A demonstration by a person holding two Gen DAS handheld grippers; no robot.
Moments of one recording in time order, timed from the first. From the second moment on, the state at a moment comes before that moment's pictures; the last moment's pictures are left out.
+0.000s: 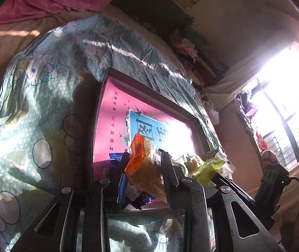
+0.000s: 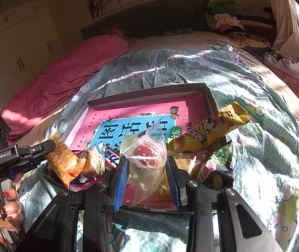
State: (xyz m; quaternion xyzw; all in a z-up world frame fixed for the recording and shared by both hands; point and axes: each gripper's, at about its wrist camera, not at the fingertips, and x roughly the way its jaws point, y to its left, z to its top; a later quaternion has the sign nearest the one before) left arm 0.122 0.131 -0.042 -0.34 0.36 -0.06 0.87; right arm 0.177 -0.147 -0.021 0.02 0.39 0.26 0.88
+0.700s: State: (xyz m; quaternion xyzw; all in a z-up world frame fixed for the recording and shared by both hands) left arm 0.085 0.095 0.007 -0.14 0.32 0.01 0.94; right arm 0.118 -0.187 0.014 0.00 0.33 0.21 0.92
